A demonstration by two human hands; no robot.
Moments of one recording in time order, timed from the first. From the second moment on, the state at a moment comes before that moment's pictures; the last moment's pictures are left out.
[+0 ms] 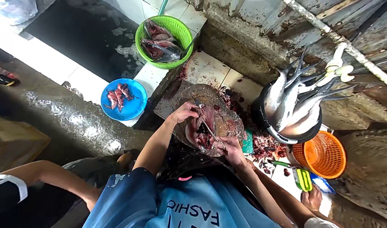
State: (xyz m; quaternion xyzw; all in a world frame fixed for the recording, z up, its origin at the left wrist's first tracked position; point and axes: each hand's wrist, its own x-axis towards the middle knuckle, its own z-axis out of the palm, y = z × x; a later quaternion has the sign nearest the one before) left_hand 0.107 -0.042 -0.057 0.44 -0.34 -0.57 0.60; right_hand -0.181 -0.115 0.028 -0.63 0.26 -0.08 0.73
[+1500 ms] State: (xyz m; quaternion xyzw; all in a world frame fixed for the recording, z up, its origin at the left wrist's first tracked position) left_hand 0.091 -0.038 -0.036 0.47 -0.26 -0.60 0.59; right_hand -0.193 -0.108 -0.009 -0.90 0.22 -0.16 0.34
